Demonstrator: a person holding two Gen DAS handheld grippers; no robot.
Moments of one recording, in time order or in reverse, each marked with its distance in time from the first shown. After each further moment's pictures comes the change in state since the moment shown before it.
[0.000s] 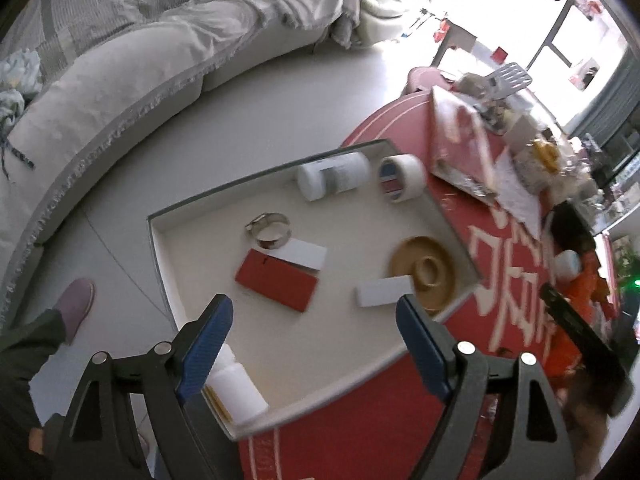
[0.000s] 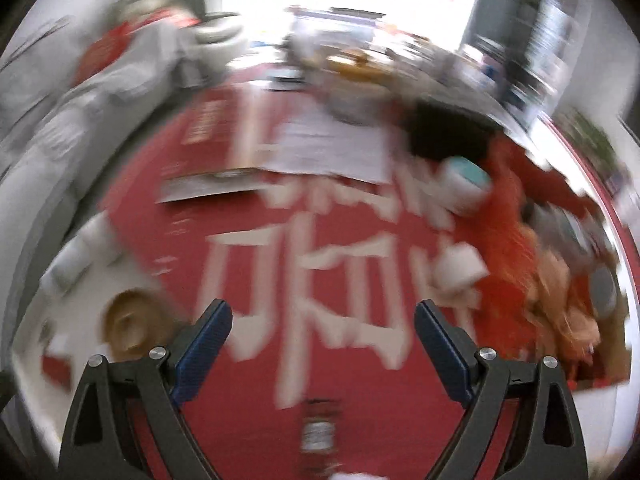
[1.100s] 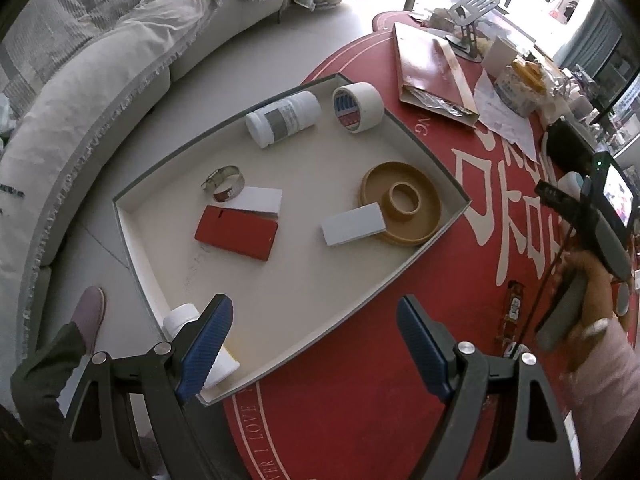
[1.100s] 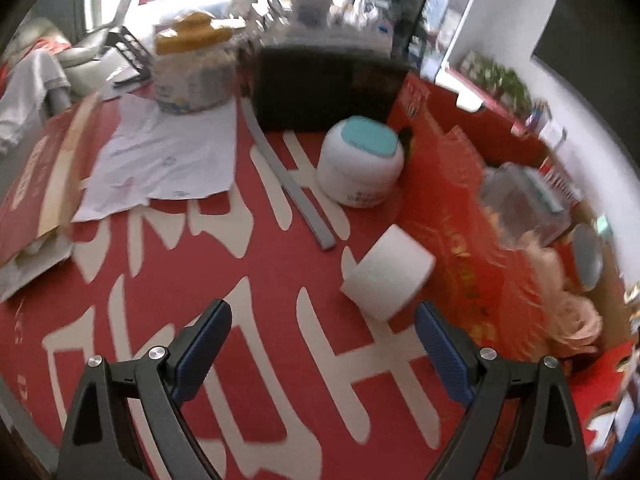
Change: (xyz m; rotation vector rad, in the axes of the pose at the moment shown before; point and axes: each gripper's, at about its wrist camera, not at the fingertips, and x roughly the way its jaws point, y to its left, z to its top) left arm 0.021 -0.039 -0.029 0.160 0.150 0.053; right arm 0.102 -0.056 0.038 0.227 0.062 -0.276
